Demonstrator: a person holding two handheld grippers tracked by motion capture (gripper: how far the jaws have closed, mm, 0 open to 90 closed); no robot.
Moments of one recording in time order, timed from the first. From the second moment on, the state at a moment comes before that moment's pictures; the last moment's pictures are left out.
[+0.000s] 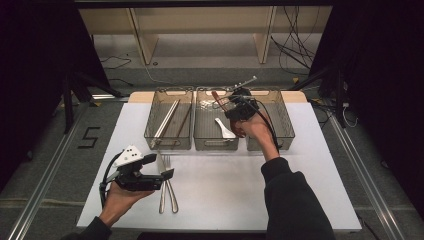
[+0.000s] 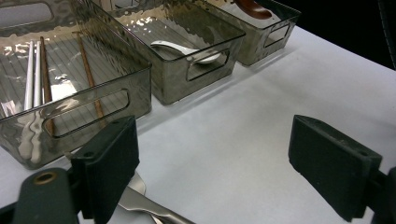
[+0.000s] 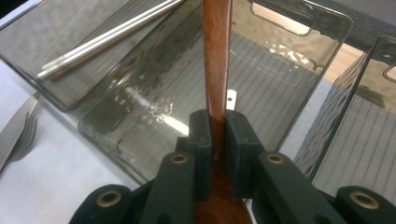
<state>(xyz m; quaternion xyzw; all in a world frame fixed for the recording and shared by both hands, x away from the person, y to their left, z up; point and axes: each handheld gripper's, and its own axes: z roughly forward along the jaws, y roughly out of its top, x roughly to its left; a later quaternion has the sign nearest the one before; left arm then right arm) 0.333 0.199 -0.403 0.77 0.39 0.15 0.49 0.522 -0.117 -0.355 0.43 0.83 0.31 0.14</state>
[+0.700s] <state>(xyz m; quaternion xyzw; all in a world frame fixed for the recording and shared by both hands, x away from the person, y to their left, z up) 0.333 0.199 -0.403 0.77 0.38 0.15 0.49 0.547 -0.101 -0.365 0.46 0.82 0.30 0.15</state>
